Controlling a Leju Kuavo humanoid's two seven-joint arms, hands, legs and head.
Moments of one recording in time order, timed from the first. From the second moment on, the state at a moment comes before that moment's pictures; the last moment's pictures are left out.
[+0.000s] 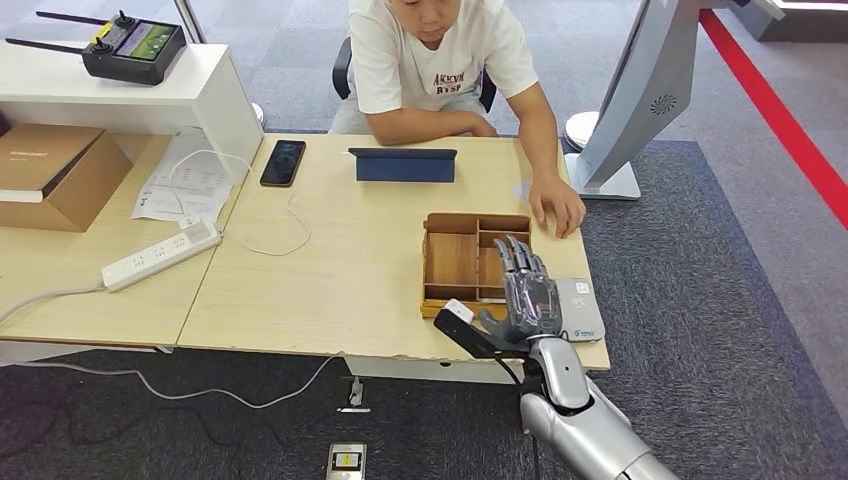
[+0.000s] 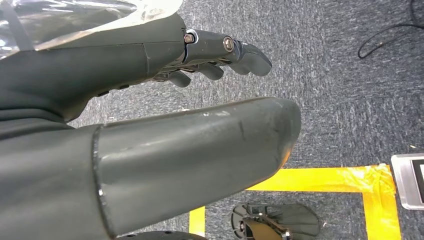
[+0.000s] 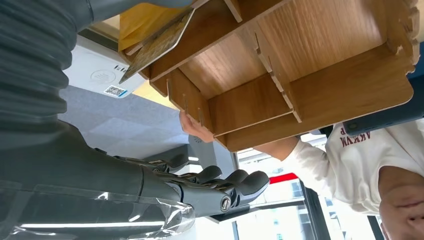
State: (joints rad) left arm -0.12 0.04 -1.23 -0.26 0.97 0.68 -0.08; right arm -0.42 -0.18 0.70 -0.94 0.91 -0.54 0.24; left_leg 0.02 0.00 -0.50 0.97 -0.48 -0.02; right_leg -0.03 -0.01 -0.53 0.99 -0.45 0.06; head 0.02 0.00
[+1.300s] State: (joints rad) left arm -0.12 0.05 -1.23 -0.26 1.00 0.68 -0.09; right arm -0.44 -0.25 0.70 -0.91 0.83 -0.60 0.13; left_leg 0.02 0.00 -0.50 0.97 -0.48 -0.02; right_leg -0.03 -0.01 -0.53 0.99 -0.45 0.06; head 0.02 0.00
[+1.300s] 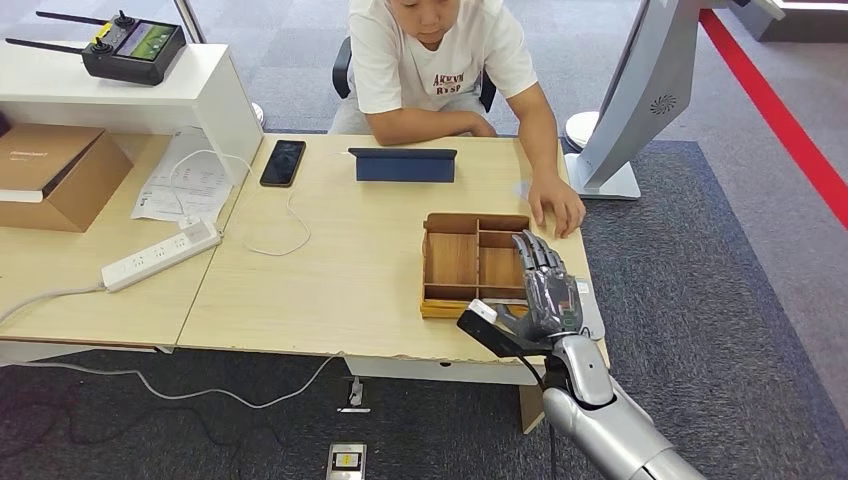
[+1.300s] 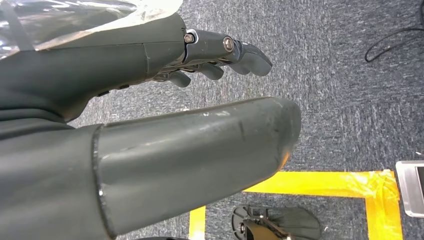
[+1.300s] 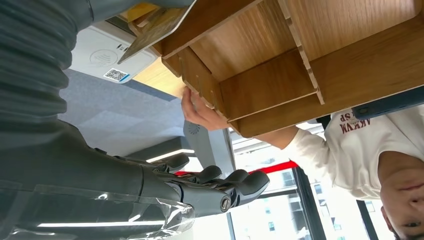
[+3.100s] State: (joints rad) left arm -0.12 0.06 -1.23 -0.26 1.01 0.68 -0.10; right arm -0.43 -0.29 0.75 -0.92 0.88 -0.47 0.13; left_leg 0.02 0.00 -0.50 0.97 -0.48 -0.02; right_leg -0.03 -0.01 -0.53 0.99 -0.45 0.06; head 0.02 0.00
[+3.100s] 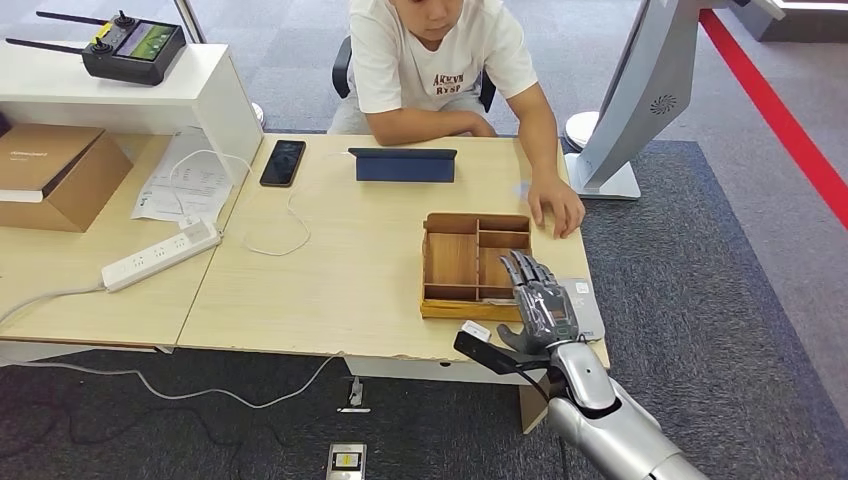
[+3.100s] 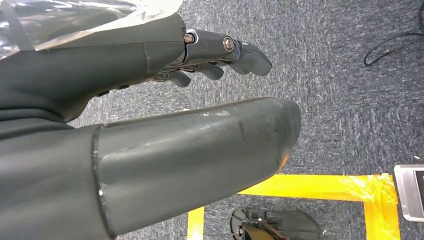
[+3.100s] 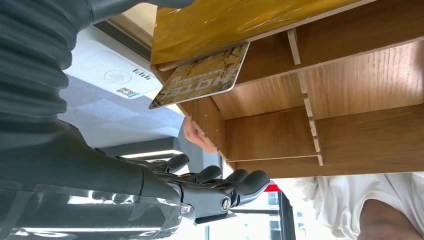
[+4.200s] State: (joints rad) left arm -0.12 0.06 -1.23 -0.26 1.01 0.68 -0.10; right arm -0.43 -0.30 0.76 -0.93 0.87 -0.47 0.13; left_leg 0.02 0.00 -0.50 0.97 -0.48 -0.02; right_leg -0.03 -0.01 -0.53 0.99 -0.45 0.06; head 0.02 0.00
